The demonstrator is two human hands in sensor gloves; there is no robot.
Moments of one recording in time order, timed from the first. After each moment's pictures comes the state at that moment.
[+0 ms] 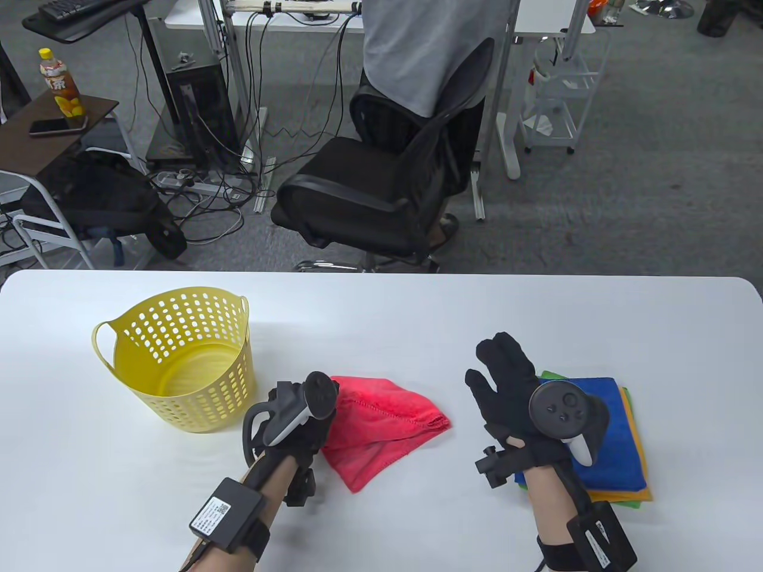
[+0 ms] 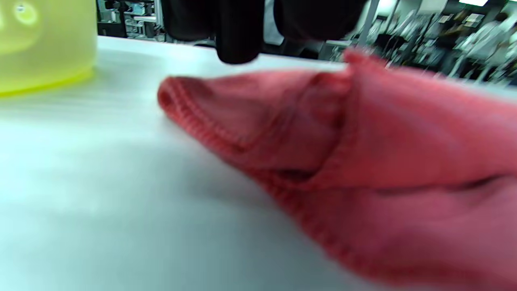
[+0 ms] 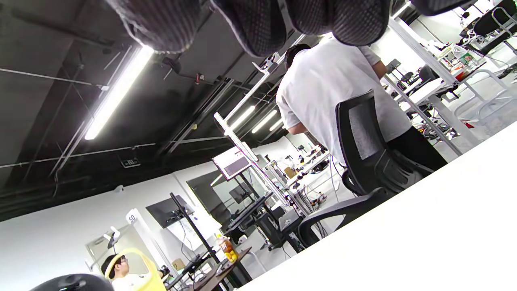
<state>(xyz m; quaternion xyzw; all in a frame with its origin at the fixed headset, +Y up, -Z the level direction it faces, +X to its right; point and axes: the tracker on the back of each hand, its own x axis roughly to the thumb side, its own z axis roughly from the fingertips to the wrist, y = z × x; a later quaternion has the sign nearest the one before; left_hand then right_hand) -0.152 -0.770 -0.389 -0.14 0.02 0.04 0.99 0.185 -0.668 -0.342 0.13 -0.15 0.90 0.39</state>
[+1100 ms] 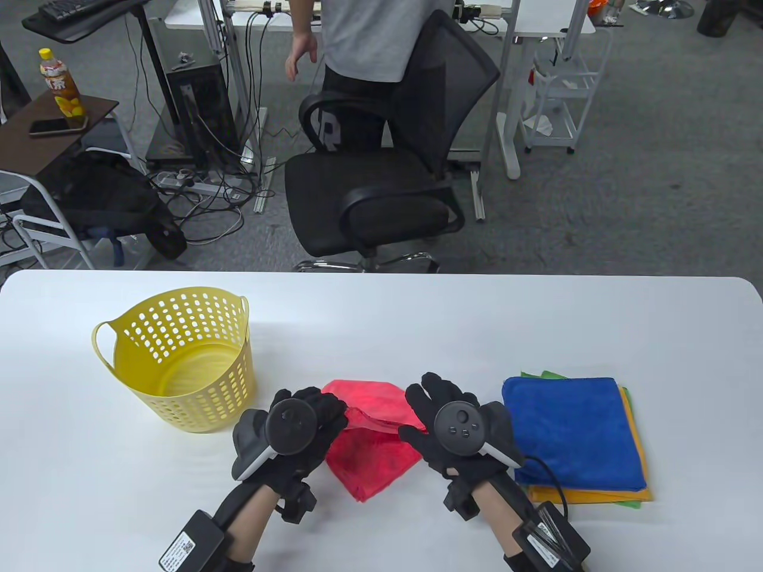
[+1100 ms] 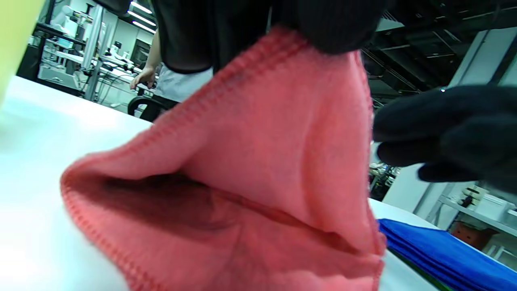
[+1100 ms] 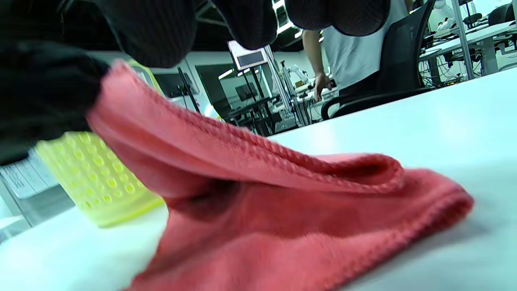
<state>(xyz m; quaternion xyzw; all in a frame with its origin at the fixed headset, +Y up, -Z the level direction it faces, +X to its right) -0.167 -0.711 -0.327 0.02 -0.13 0.20 0.97 0.094 -0.728 -0.340 0.23 0.00 0.95 0.20</state>
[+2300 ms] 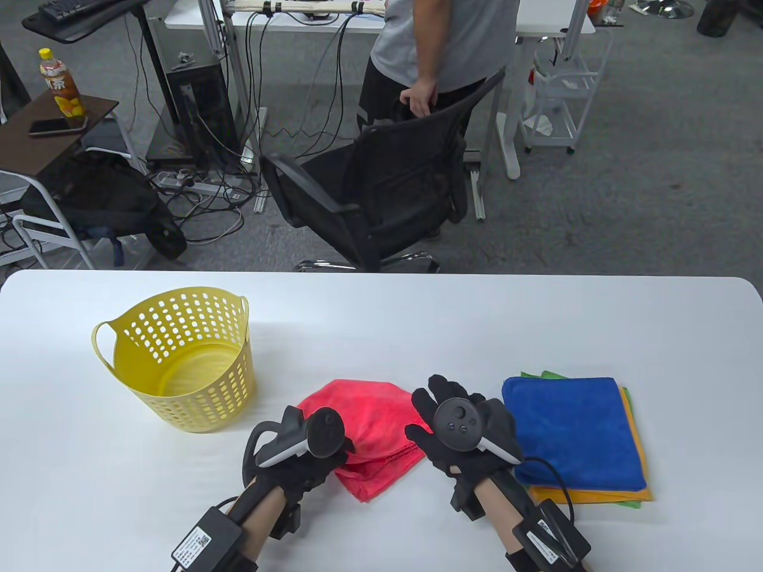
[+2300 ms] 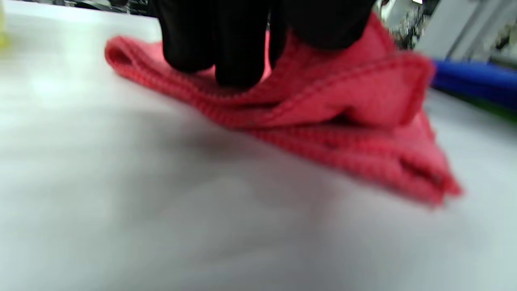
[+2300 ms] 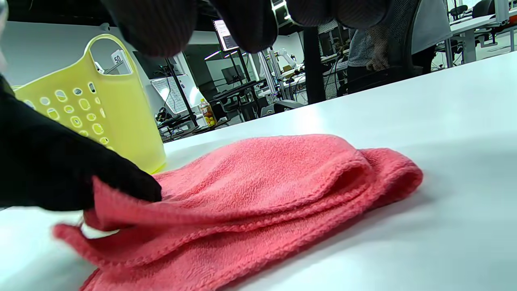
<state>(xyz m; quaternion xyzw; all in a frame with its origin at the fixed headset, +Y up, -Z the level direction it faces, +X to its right) -0.150 -0.760 -0.340 -0.15 -0.15 0.09 0.97 0.103 -0.733 -0.345 0.21 0.03 0.96 0.19</state>
